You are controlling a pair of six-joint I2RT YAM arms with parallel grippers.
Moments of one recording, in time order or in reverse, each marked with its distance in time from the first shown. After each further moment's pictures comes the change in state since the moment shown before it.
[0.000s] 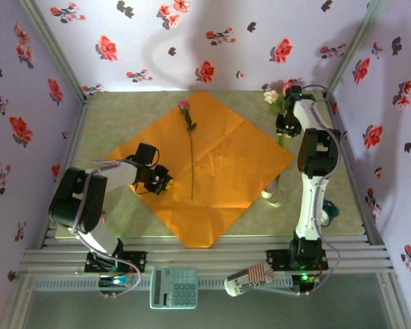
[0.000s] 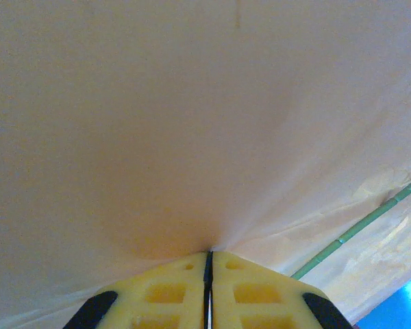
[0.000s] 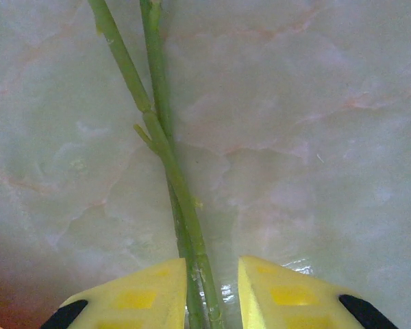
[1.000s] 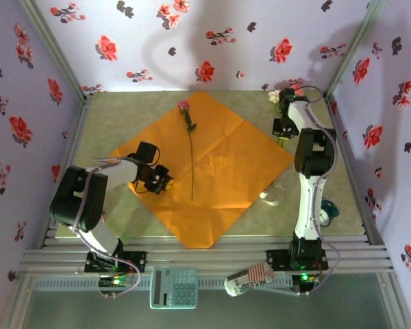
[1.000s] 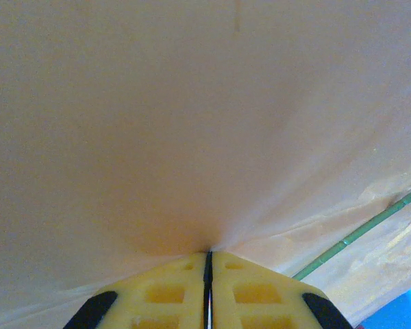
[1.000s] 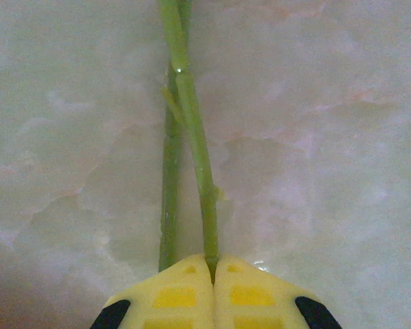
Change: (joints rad) left arm 0.001 0.016 0.034 -0.059 0.007 0.009; right arm 0.049 -0.006 -0.033 0.013 0.143 -0.066
